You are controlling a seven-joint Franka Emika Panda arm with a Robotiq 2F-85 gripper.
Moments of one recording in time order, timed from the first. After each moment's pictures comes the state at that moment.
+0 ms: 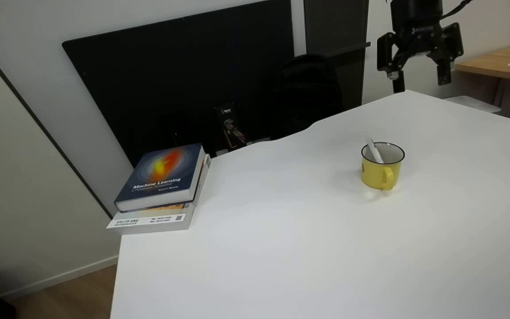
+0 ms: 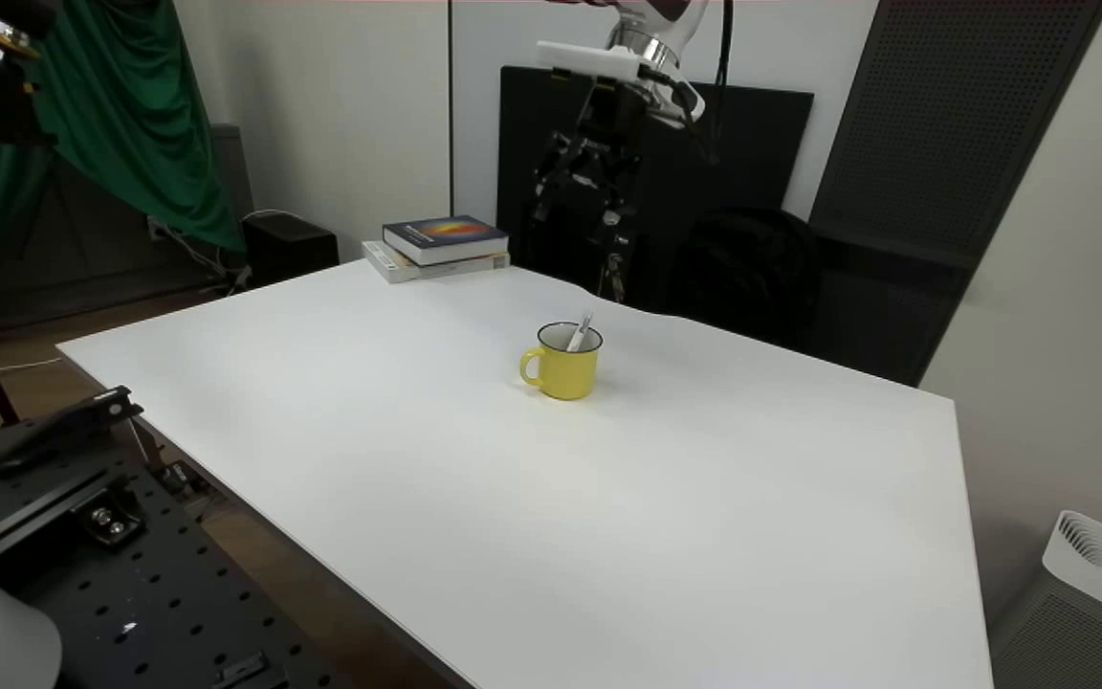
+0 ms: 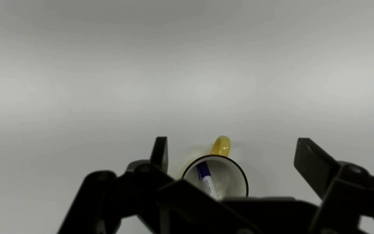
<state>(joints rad) -0.01 0.63 -0.04 -1.48 0.14 1.68 0.06</state>
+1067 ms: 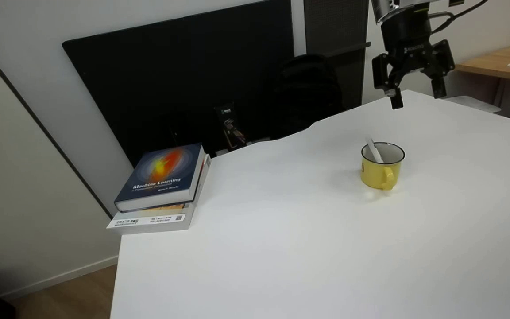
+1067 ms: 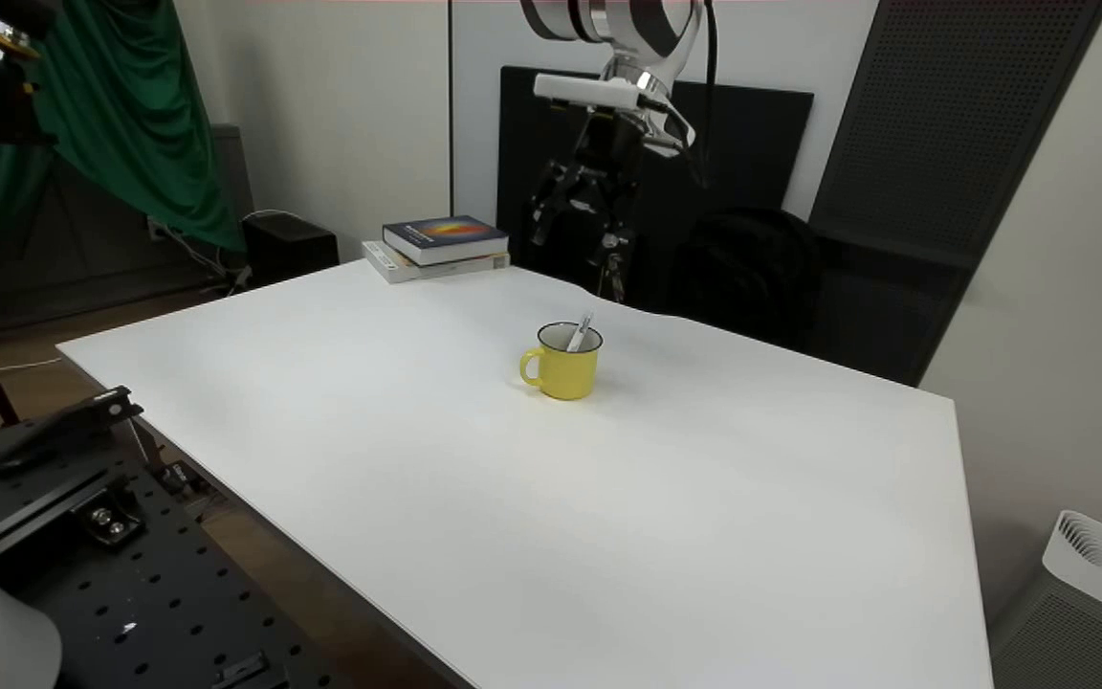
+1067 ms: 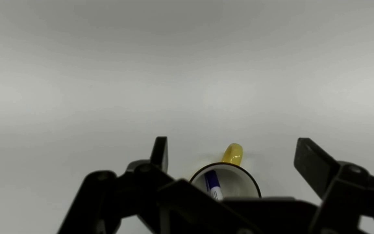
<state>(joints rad) 0.00 0.74 -0.04 -1.37 0.09 1.62 0.06</state>
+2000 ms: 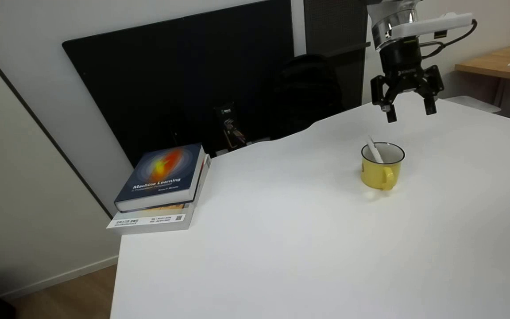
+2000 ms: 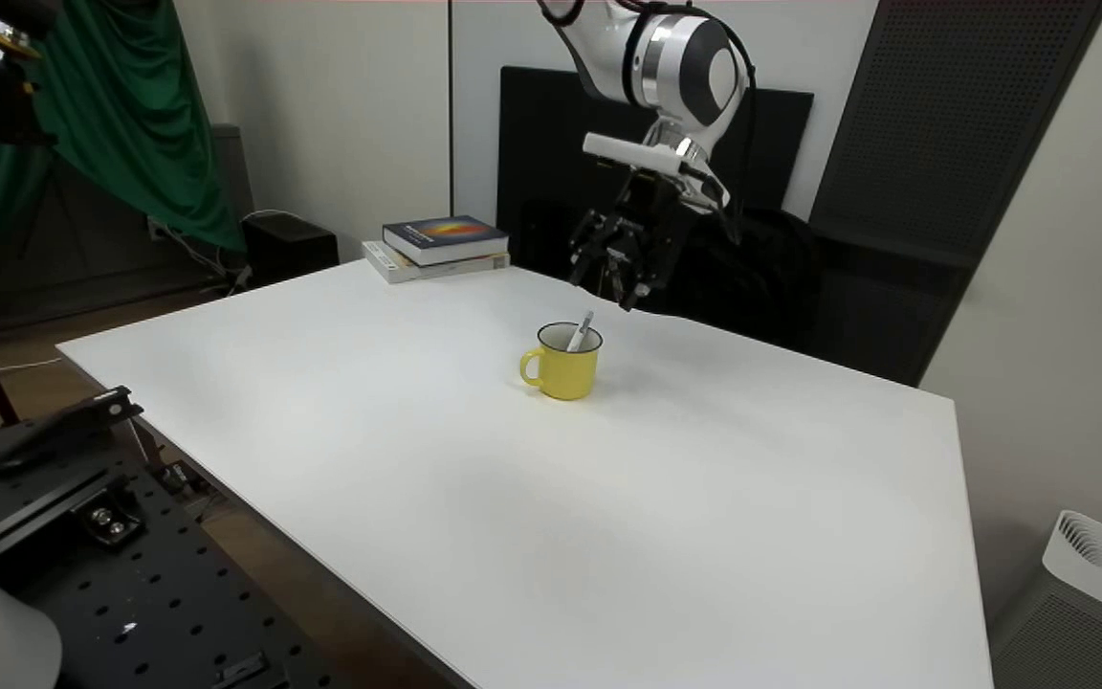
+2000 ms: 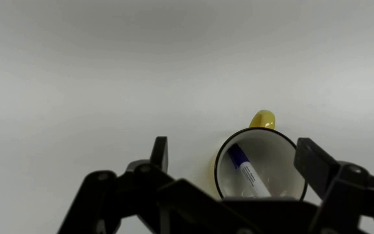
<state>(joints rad) -0.07 1.07 -0.04 -0.95 0.12 1.46 0.06</state>
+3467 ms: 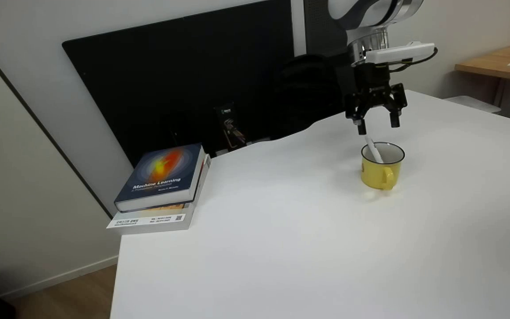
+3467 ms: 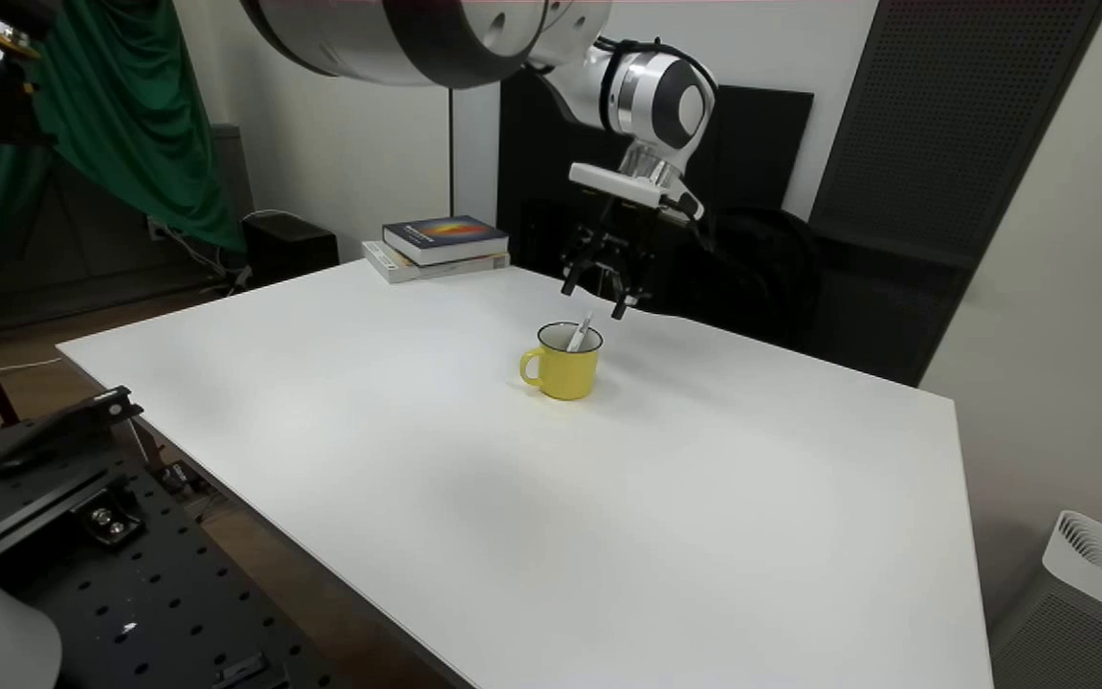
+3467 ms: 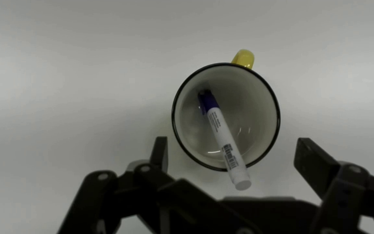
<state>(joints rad) -0.04 1.30 0.00 -0.62 0.10 1.48 0.02</state>
